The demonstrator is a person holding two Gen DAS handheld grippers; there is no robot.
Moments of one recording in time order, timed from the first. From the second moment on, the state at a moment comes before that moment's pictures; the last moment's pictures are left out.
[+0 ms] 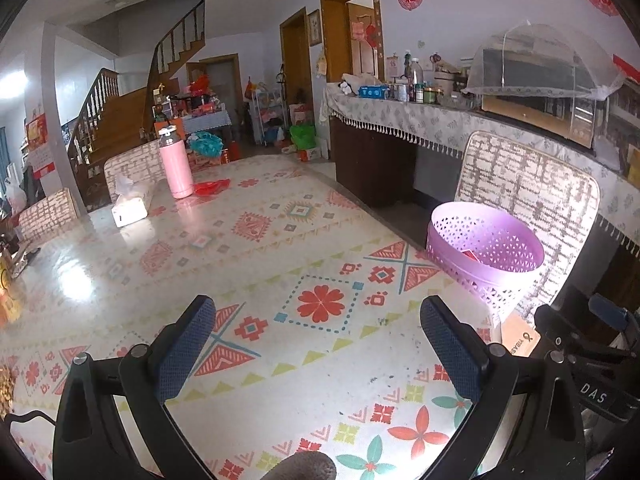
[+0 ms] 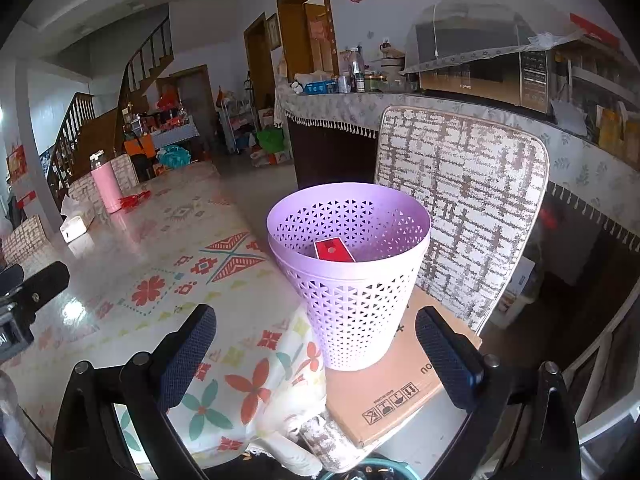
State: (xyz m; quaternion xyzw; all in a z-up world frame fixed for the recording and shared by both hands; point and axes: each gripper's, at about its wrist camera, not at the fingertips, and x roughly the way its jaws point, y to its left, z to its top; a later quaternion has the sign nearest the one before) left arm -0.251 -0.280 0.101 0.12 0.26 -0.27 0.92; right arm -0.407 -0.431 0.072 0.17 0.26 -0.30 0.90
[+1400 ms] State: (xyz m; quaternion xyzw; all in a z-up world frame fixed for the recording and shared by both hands) left arm -0.243 -0.288 0.084 0.12 0.30 -0.29 0.90; right arm -0.402 -0.439 0.056 0.19 0.29 -0.30 0.89
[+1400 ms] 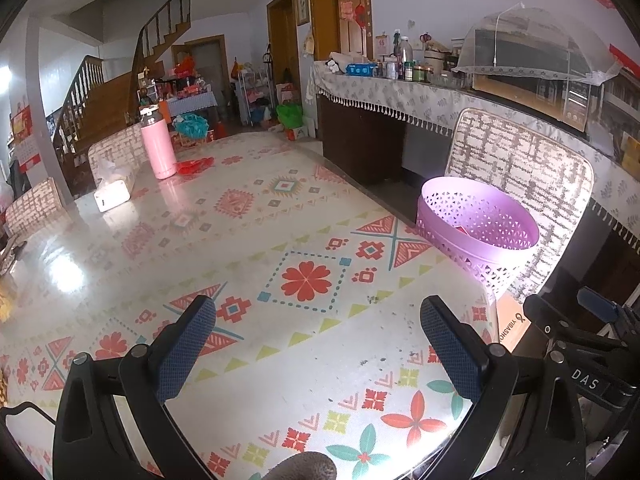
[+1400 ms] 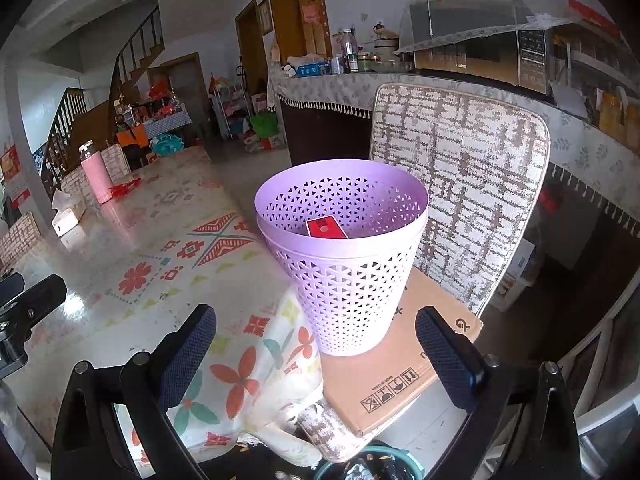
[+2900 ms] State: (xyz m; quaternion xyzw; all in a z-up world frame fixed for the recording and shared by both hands) left arm -0.242 -0.294 0.072 0.14 0.33 -0.30 0.88; right arm -0.406 -0.447 0.048 0.21 0.30 -0.31 0.88
